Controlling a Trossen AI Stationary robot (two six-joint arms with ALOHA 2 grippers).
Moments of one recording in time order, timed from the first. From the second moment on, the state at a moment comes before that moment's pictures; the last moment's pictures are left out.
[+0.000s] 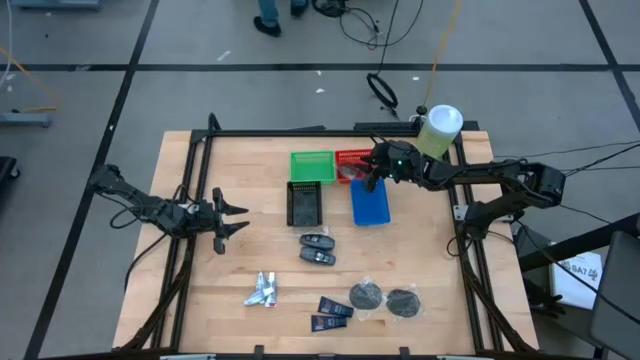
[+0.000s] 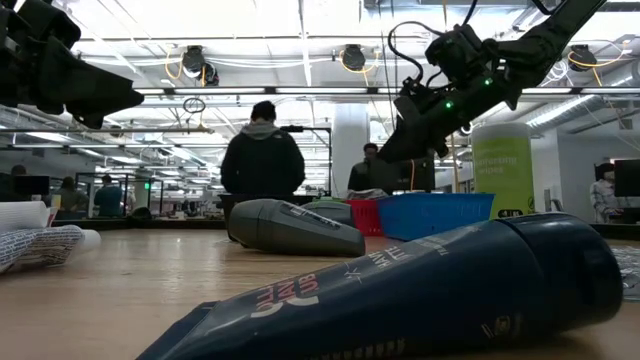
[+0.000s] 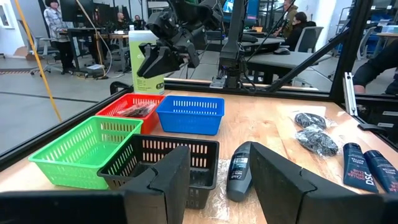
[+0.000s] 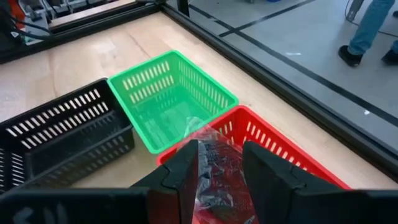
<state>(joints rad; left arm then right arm) -0.50 0.14 0.02 0.07 -0.63 -0.06 -0.45 1.38 0.61 0.34 0.05 0.14</state>
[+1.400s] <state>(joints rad) -0.50 0.14 0.02 0.07 -0.63 -0.08 0.39 1.37 0.61 0.73 -0.69 0.28</state>
